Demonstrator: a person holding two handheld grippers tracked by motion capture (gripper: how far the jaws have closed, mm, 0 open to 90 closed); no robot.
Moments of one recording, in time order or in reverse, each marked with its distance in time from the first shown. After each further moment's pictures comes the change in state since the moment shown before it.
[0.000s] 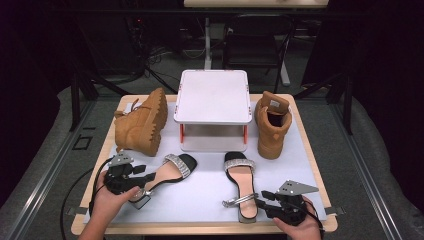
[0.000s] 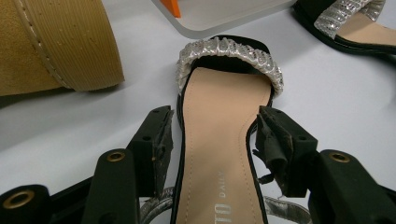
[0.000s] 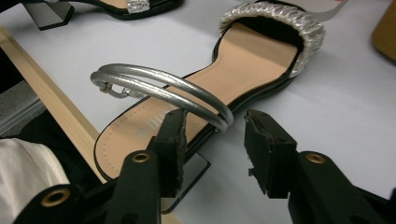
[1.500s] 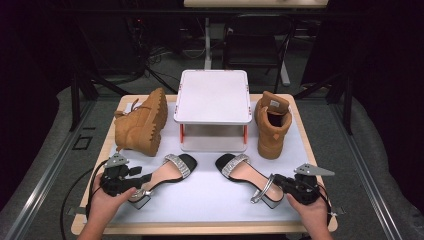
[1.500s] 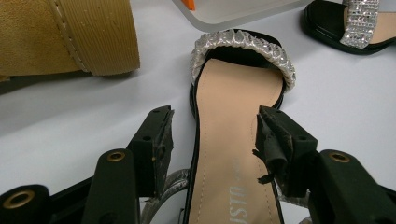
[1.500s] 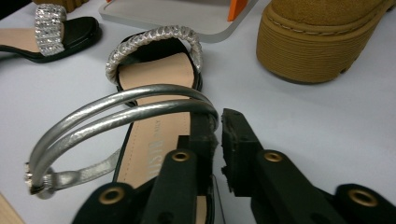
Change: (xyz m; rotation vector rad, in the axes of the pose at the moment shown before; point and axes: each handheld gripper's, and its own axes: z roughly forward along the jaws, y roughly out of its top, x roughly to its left) left arm 0.006 -0.008 -0.005 0.001 0.022 -0.037; right arm -0.063 0.008 -0.003 -0.068 -0.137 0.142
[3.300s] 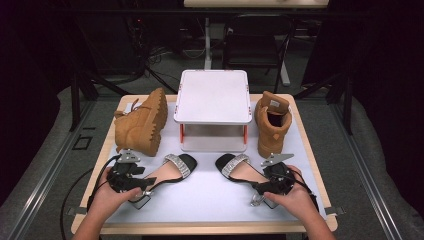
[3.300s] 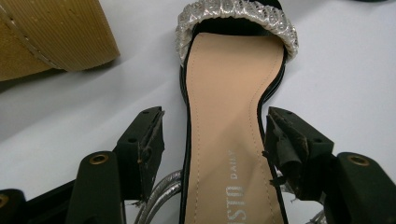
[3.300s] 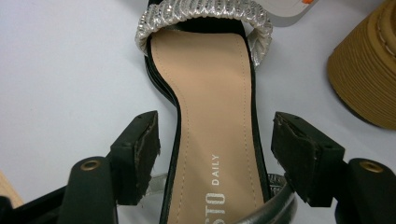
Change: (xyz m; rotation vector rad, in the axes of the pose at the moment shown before) left arm -0.007 0.016 0.014 0.172 0.000 0.112; right arm 0.044 0.044 0.042 0.296 0.002 -0.271
